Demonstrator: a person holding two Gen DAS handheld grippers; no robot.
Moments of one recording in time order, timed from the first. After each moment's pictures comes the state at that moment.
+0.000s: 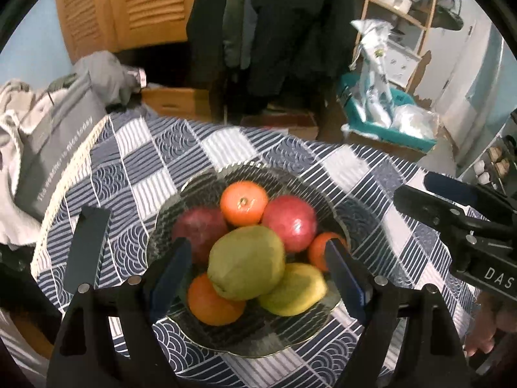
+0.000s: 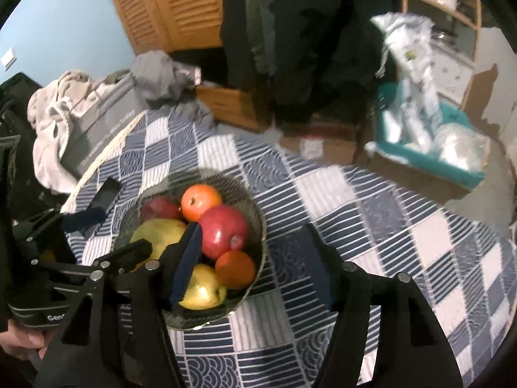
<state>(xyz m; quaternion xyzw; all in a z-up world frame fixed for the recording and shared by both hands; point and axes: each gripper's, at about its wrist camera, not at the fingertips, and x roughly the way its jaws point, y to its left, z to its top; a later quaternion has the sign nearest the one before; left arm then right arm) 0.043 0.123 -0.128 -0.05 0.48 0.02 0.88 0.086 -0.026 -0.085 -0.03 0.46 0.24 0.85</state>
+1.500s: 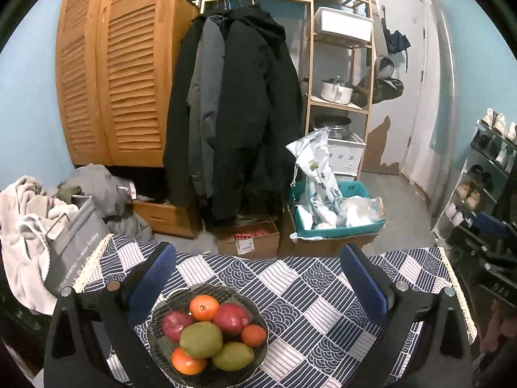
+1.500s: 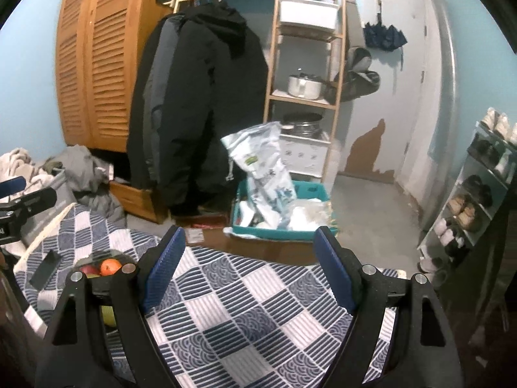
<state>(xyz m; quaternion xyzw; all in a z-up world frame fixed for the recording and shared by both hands) 0.008 0.041 0.038 -0.01 0.29 -0.01 0.96 0.002 -0.185 0.061 -0.04 0.28 0.04 0.96</state>
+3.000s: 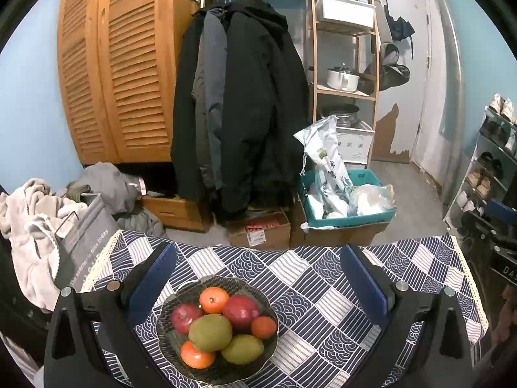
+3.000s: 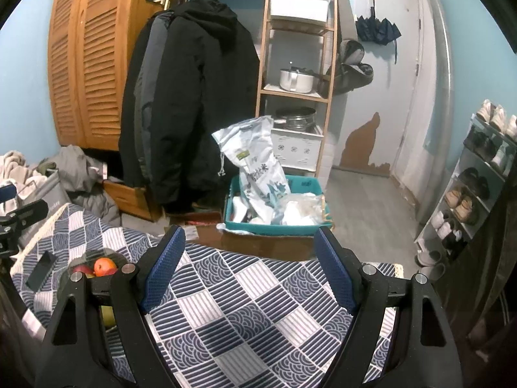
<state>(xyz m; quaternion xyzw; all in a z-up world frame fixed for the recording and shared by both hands) 0.007 0.036 0.033 0.01 0.30 0.01 0.95 0.006 -0.198 0.054 -0.03 0.28 0.04 0.96</state>
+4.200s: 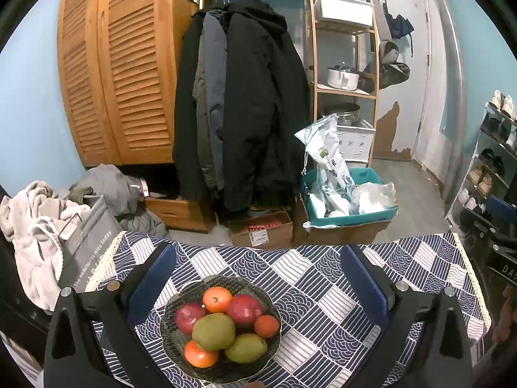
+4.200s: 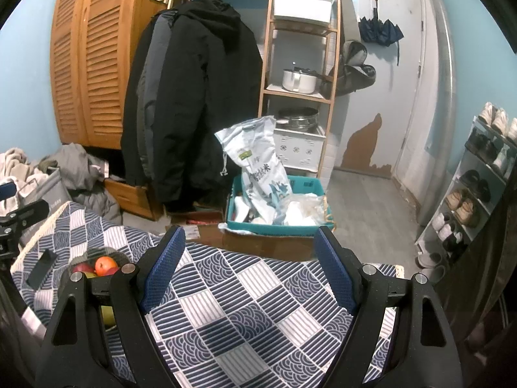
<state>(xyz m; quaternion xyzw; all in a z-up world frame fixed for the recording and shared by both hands) 0.006 0.036 0.034 0.01 0.30 0.01 0.95 0.005 -0.192 0.053 -0.04 0.28 0.04 0.96</state>
